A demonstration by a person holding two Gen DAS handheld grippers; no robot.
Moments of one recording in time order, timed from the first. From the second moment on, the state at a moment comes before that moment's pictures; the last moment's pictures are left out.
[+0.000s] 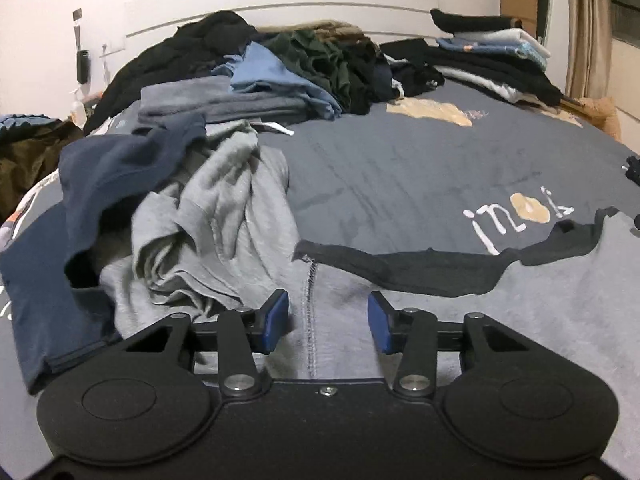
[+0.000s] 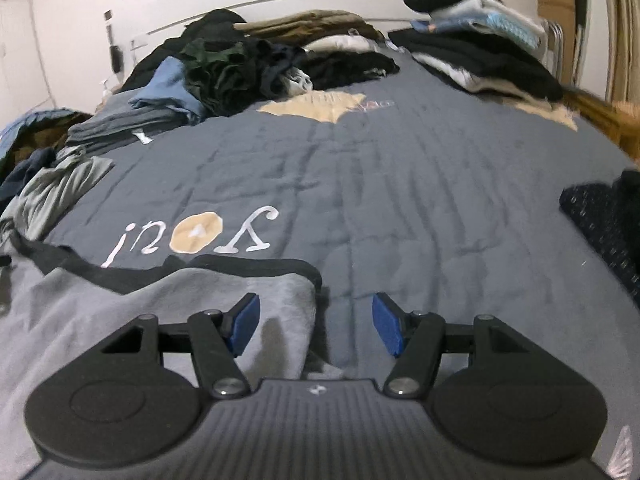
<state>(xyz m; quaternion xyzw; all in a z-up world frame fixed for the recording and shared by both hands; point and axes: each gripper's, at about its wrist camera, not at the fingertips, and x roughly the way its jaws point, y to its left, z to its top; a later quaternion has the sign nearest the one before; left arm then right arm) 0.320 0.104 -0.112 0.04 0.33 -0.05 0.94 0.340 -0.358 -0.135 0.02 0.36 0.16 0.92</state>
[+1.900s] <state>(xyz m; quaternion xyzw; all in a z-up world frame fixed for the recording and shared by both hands) 0.095 0.138 -0.114 -0.20 0.29 0.04 0.94 0.128 -0.388 -0.142 0.10 0.37 0.10 0.92</state>
